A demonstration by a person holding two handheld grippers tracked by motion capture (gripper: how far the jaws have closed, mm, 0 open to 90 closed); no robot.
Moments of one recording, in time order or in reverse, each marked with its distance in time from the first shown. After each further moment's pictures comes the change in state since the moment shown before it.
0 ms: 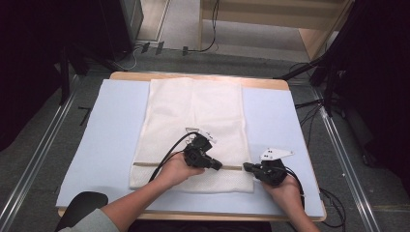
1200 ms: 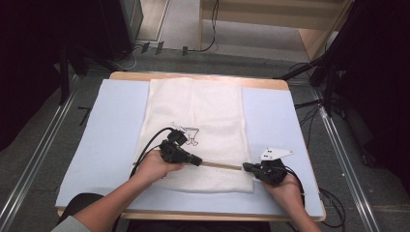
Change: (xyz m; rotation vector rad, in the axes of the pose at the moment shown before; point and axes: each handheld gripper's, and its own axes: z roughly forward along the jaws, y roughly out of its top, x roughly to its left) left arm 0.026 -0.032 -0.055 -0.038 -0.034 -0.160; right arm -0.003 0.000 0.000 0.001 0.023 -0.034
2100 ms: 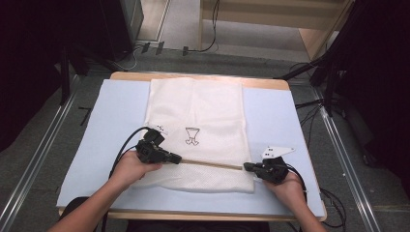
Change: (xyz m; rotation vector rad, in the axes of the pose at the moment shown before) left arm 0.015 -0.035 -0.052 -0.034 0.087 0.003; right arm -0.007 0.002 0.000 0.012 0.048 -0.015
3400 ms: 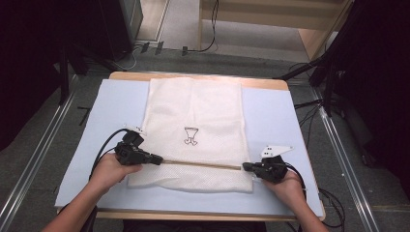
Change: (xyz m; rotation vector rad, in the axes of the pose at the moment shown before) left arm 0.018 -0.028 -0.034 -0.008 0.029 -0.057; right arm -0.003 0.001 0.000 0.012 0.027 0.008
